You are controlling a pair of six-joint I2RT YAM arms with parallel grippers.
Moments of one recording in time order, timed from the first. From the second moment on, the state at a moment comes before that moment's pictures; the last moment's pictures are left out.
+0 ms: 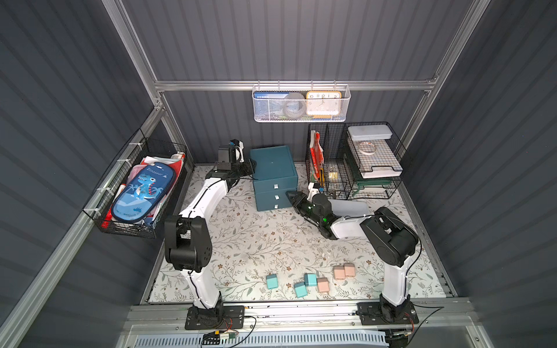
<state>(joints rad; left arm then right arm) -0.18 1.84 1.56 -0.26 0.30 -0.31 0.62 1.98 0.96 0.86 -0.11 1.26</state>
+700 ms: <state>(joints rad) -0.18 1.84 1.56 -0.25 0.30 -0.31 0.67 2.12 1.06 0.96 -0.16 1.39</state>
